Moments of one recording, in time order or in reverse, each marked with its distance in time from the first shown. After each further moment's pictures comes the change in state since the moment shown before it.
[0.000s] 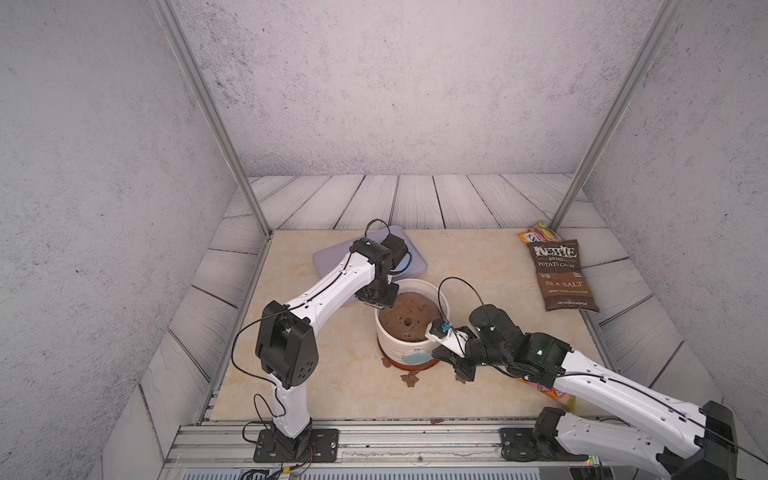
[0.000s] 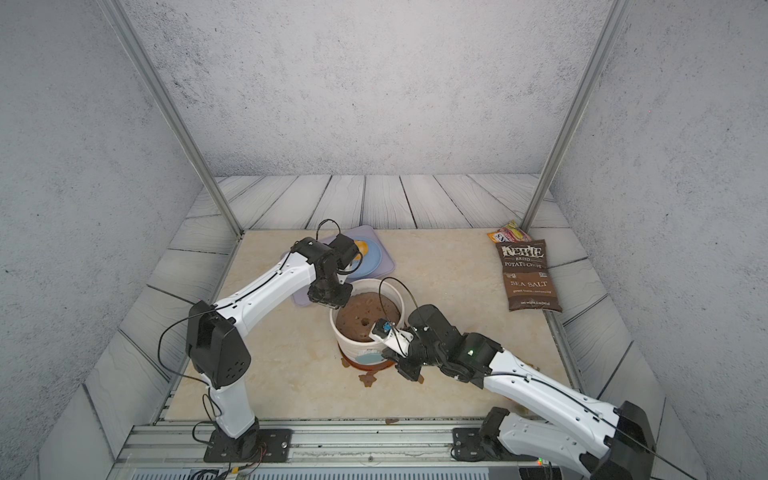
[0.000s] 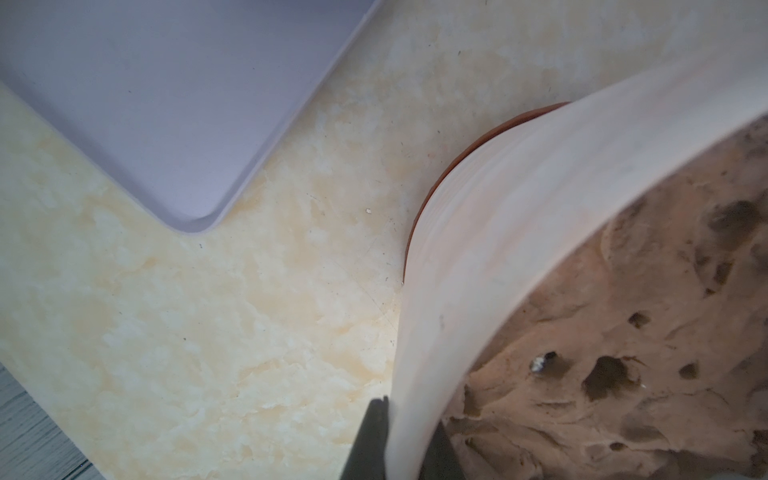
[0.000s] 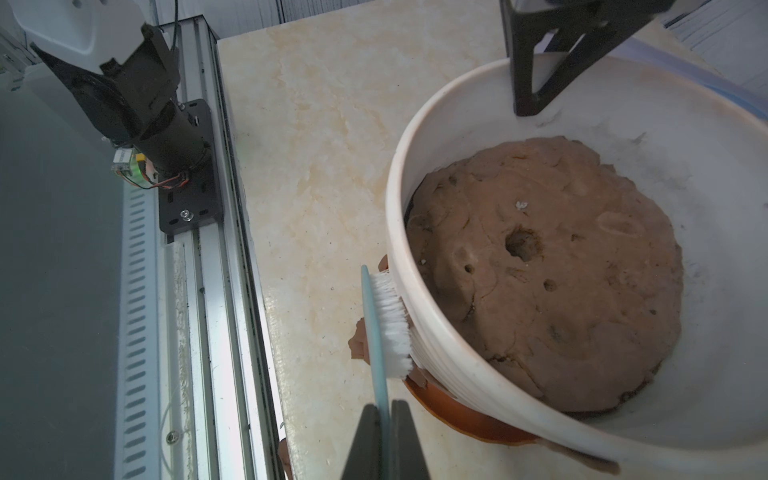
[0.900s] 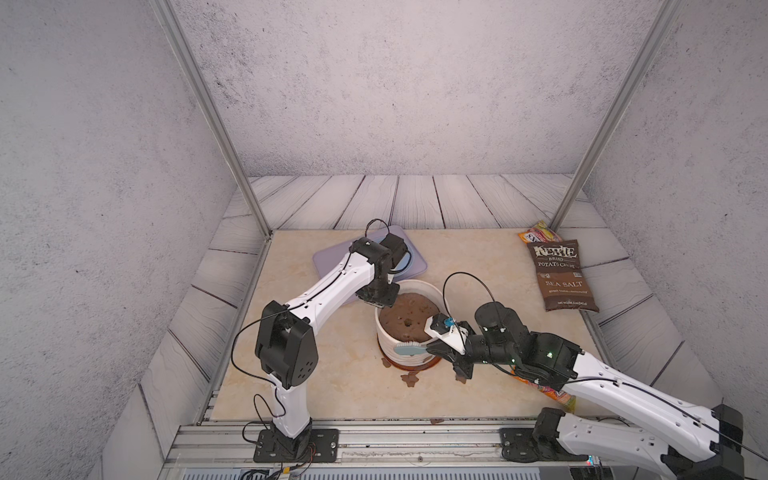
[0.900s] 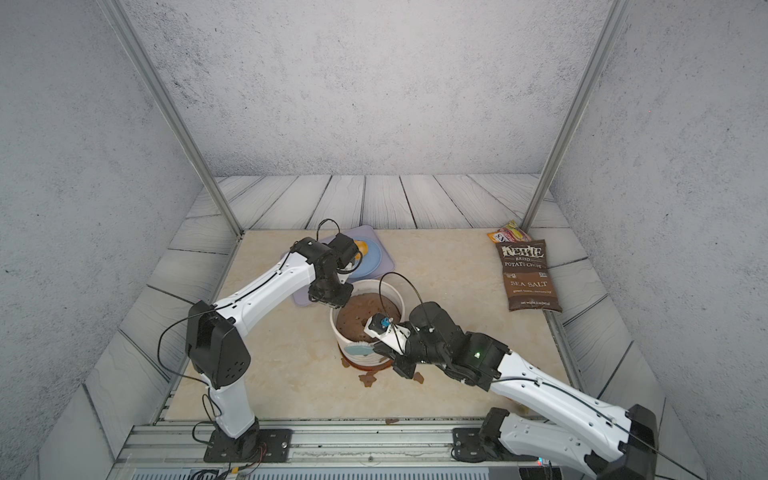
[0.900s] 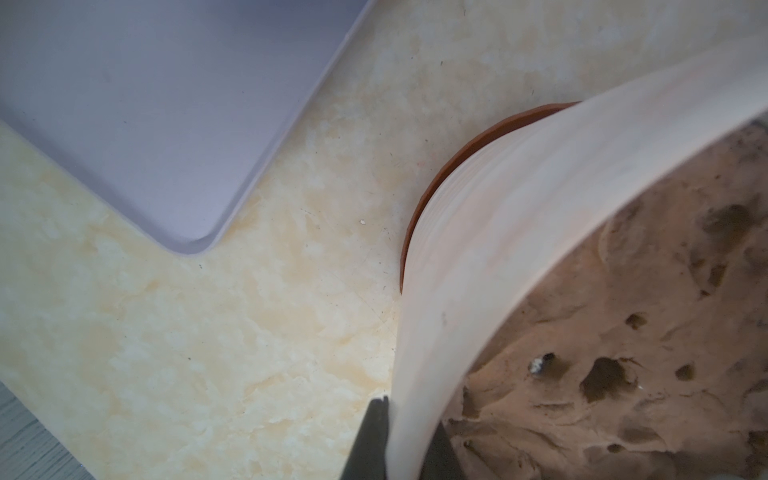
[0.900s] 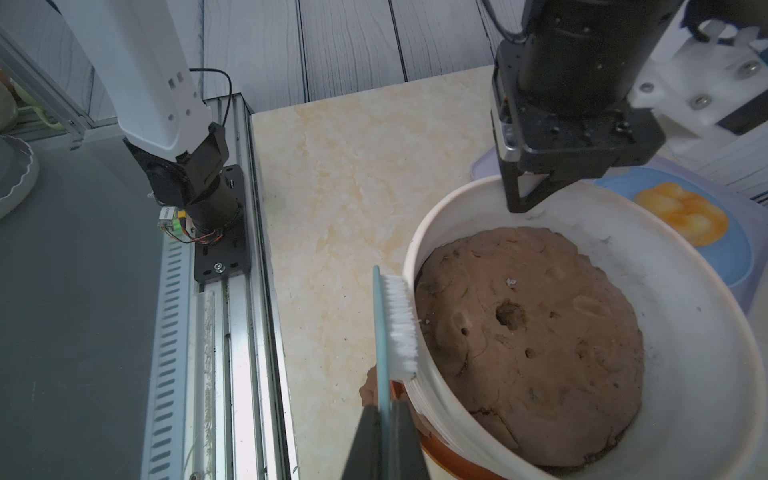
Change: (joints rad) left arm 0.006 -0.001 -0.004 0.021 0.013 0.061; right arm 0.055 -0.014 0.085 0.030 0.009 0.023
